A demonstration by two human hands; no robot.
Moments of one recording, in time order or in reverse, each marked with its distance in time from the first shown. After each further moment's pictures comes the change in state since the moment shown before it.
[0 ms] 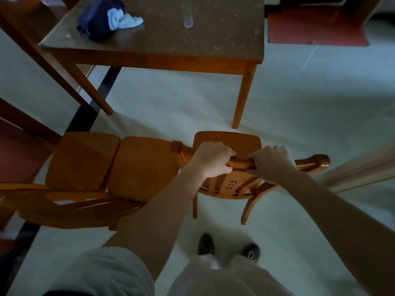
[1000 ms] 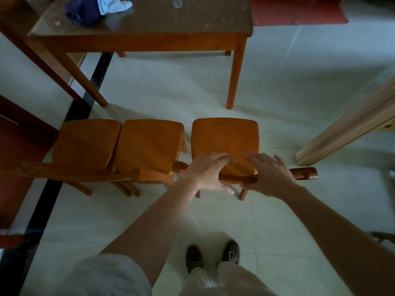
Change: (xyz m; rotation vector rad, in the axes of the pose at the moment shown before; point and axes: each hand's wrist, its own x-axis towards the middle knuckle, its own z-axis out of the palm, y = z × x) left_hand -0.165 0.046 0.080 -0.135 -0.182 0.000; right_hand -0.158 -0.101 0.093 0.307 -0.049 0.120
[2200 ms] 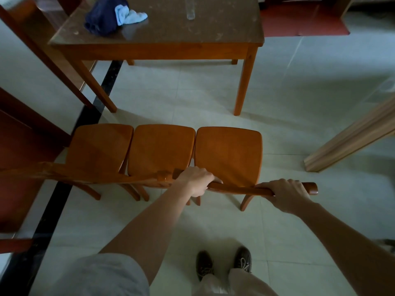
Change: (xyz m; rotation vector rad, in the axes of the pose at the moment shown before) left_hand -0.073 -0.069 -0.005 0.139 -0.175 -0.019; right_hand -0.017 -0.026 0.034 -0.110 -0.077 -0.011
